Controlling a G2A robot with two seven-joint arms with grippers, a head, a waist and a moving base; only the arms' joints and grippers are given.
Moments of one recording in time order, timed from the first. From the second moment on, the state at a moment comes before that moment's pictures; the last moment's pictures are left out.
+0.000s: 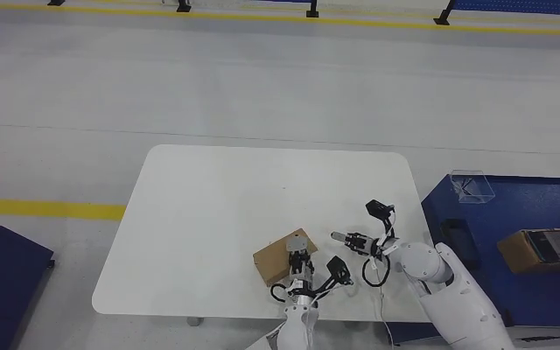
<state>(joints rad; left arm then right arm) 1.14 -1.65 -0.53 -1.17 2.56 0.45 -0.77 -1.17 -0.98 1.21 -1.45 -0.26 0.11 0.76</state>
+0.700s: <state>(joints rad) 1.43 -1.60 -0.71 -1.60 1.83 0.45 0.18 -1.20 -0.97 1.36 -1.47 -0.10 0.10 0.80</state>
